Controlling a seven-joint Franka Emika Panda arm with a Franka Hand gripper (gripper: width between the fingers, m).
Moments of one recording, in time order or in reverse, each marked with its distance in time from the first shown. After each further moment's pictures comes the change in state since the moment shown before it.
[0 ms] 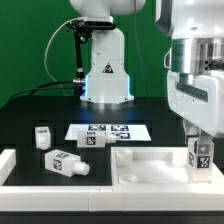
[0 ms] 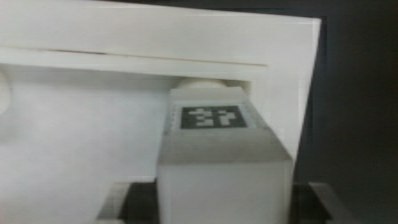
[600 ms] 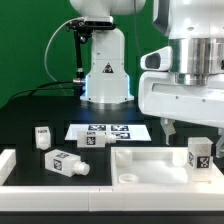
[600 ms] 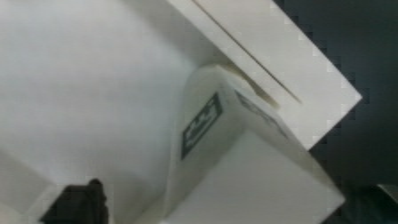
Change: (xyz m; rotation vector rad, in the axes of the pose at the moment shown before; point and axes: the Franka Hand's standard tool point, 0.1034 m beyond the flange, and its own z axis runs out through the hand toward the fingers) arm 0.003 0.000 0.001 0.000 -0.001 -0.613
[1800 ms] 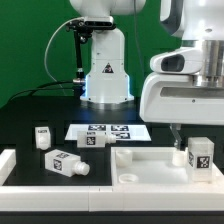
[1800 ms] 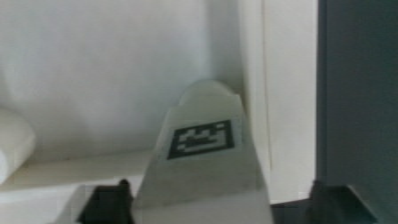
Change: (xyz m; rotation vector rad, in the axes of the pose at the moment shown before) arm -0.011 -0.010 0.002 -0.036 -0.002 -0.564
